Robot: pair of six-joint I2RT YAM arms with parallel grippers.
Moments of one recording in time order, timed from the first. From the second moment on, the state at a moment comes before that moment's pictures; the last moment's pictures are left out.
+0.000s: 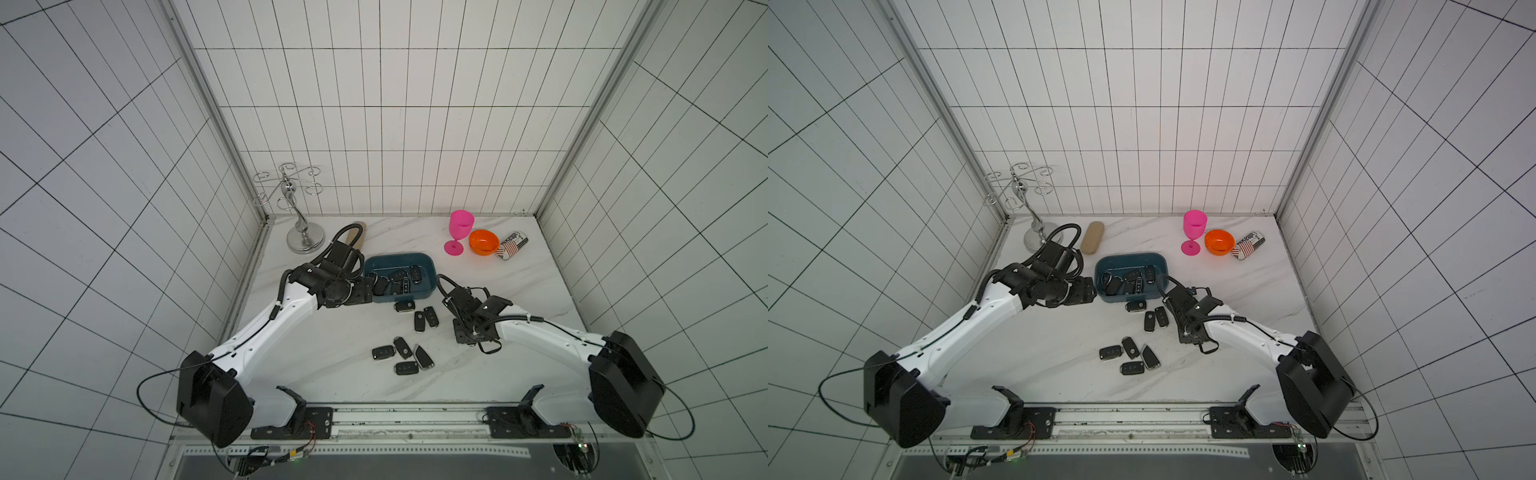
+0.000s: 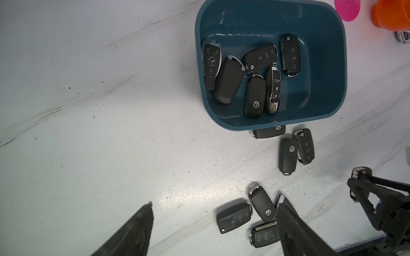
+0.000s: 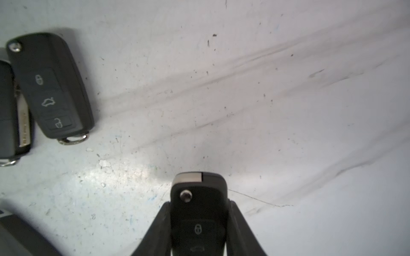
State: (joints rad) left arm -0.50 1.33 1.16 -0.92 0.05 -0.56; right arm 0.72 1.38 0.85 -0.85 0.31 0.58
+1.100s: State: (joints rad) left arm -1.05 1.33 0.76 -0.63 -0.18 -0.52; right arm 0.65 2.16 1.99 -1.03 0.07 0.27
